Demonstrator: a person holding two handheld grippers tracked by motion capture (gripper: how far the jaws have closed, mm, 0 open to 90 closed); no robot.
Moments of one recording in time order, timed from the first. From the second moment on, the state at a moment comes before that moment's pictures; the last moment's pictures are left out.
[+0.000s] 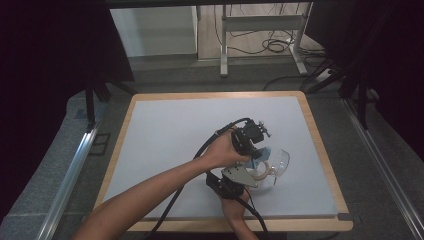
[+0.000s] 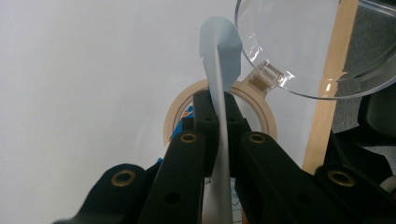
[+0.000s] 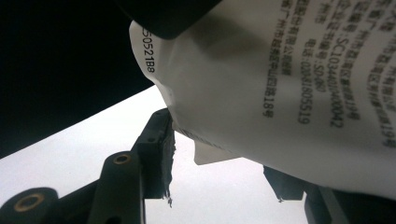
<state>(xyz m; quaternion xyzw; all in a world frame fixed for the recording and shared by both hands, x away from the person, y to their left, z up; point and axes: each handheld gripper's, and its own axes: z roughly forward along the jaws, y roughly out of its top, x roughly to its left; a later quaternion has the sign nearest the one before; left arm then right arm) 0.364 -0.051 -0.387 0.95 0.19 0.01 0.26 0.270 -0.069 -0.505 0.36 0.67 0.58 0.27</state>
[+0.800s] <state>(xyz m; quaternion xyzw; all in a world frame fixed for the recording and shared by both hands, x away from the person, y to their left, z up) 0.364 -0.052 -0.388 0.95 0.19 0.01 0.26 0.270 -0.069 -0.505 0.37 0.67 0.59 0.27</state>
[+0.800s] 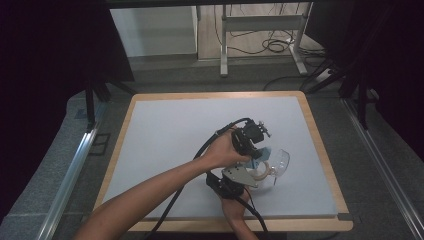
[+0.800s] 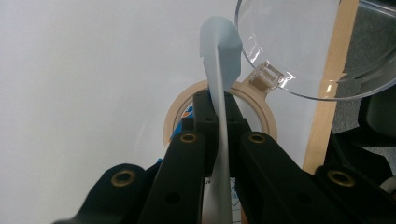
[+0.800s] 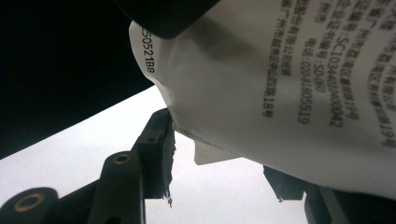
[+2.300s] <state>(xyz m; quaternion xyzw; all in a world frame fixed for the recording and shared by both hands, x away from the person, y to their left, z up) 0.363 -0.055 -0.386 0.95 0.18 0.02 0.26 0.269 -0.069 -0.503 0.37 0.66 0.59 0.27</state>
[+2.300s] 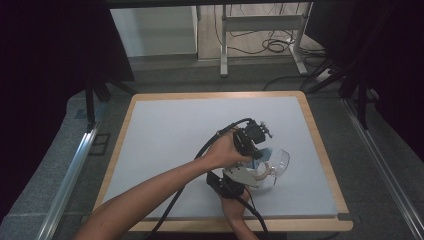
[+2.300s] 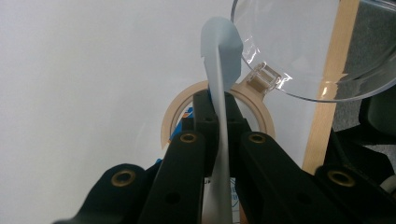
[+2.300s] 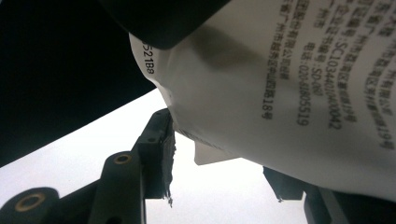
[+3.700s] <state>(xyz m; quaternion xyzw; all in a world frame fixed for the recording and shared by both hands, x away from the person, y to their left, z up) 0.363 -0.057 -0.388 0.95 0.18 0.02 0.25 0.270 -0.068 -0.503 0.38 0.66 0.60 0.26</state>
